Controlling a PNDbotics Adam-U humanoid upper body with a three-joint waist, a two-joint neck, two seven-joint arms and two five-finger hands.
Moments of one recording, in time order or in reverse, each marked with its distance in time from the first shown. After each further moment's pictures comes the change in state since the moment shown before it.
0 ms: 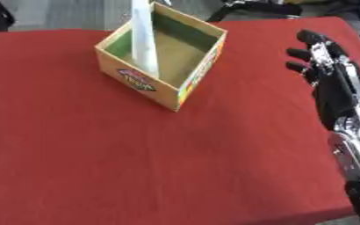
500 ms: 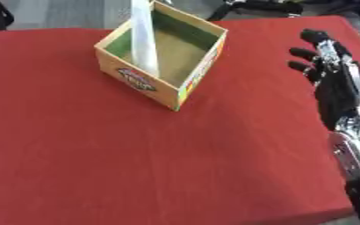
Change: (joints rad) left arm 0.064 -0.119 0.024 -0.002 0.106 -0.028 0.012; right arm -0.001 0.001 -0.006 0.000 0.001 -0.003 -0.011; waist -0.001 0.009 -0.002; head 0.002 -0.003
